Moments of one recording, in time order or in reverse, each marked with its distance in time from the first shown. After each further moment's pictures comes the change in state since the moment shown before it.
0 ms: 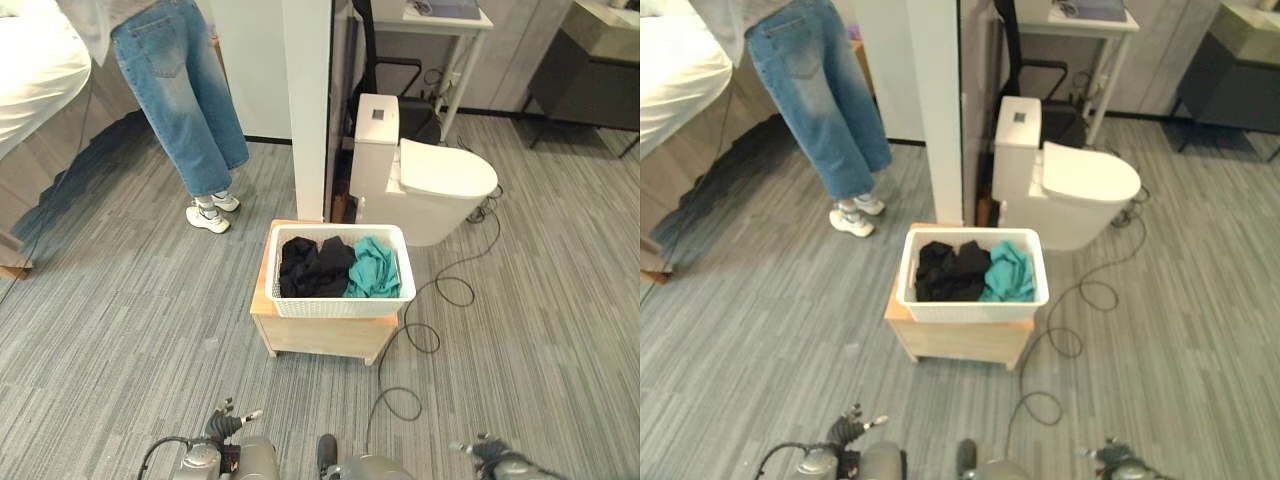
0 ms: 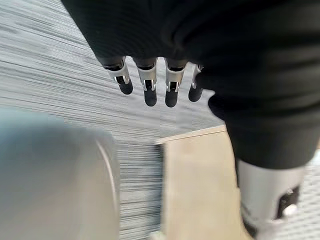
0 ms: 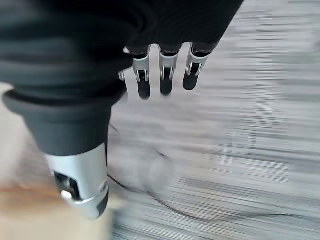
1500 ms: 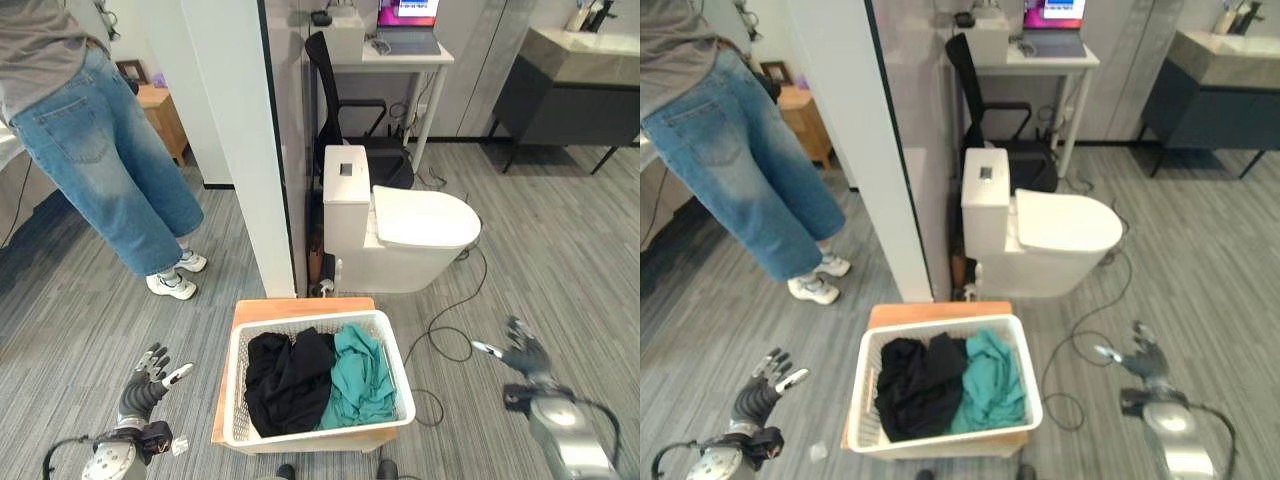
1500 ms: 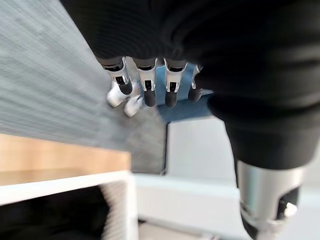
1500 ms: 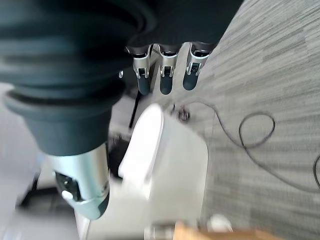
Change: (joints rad) left arm 0.393 0.352 0.166 -1.019 -0.334 0.152 -0.008; right arm 0.148 -0.170 -0.085 -0.962 -0.007 0.131 -0.016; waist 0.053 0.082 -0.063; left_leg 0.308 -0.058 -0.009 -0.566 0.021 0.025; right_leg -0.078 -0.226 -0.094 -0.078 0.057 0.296
